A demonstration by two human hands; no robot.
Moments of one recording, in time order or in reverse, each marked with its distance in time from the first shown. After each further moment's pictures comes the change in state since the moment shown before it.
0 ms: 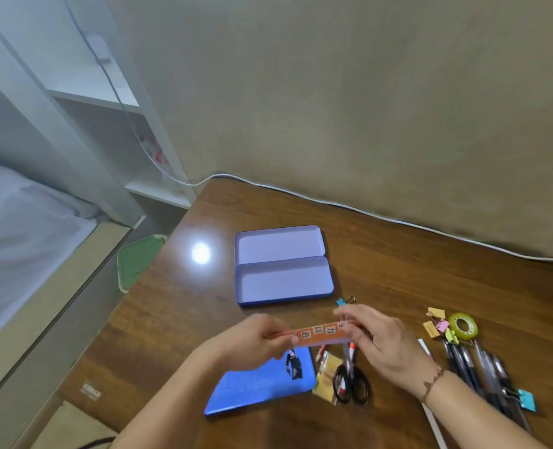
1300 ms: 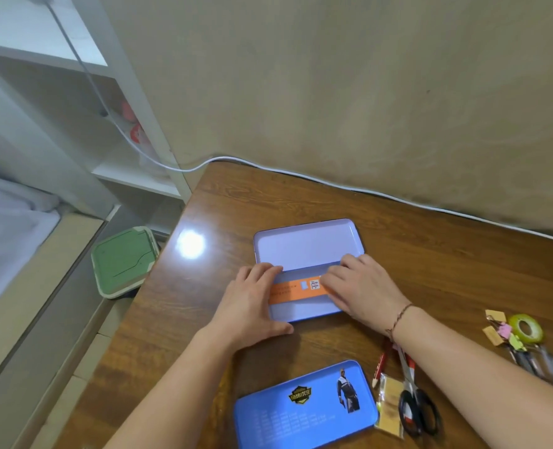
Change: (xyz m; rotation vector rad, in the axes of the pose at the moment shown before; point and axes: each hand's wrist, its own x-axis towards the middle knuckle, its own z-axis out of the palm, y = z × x) left_hand 0.072 -0.116 -0.077 0.459 0.389 0.122; right_hand 0.156 0.005 0.062 -0.823 -0.006 -0.204
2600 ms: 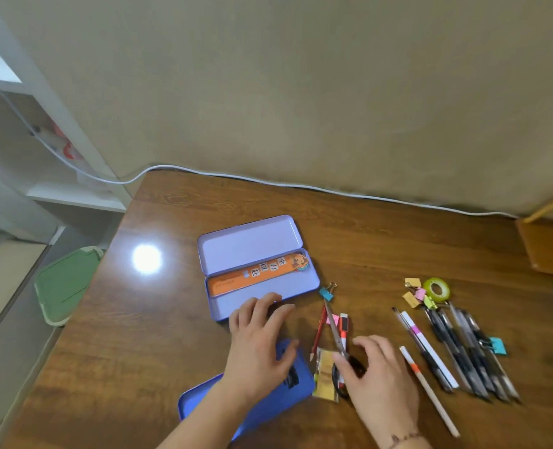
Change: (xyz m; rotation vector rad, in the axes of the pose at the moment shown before) left_hand -0.046 0.109 0.077 -0.087 0.268 0.179; right_hand -0.165 -0.072 -0.034 0.531 -0.249 1.203
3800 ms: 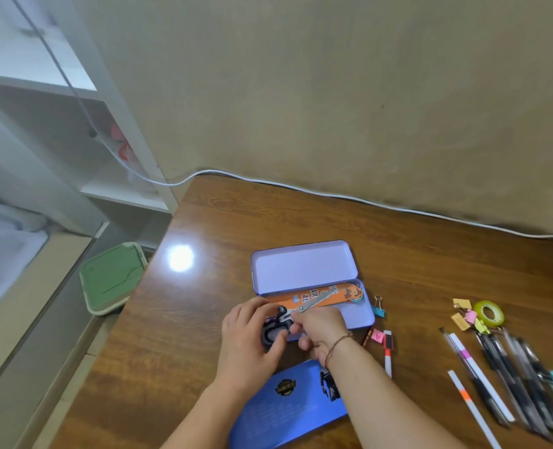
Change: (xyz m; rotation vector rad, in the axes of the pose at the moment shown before) left_hand -0.014 -0.066 -0.036 -0.131 0.156 -0.202; right_hand 0.048 -0.154 0.033 0.984 -0.527 0.402
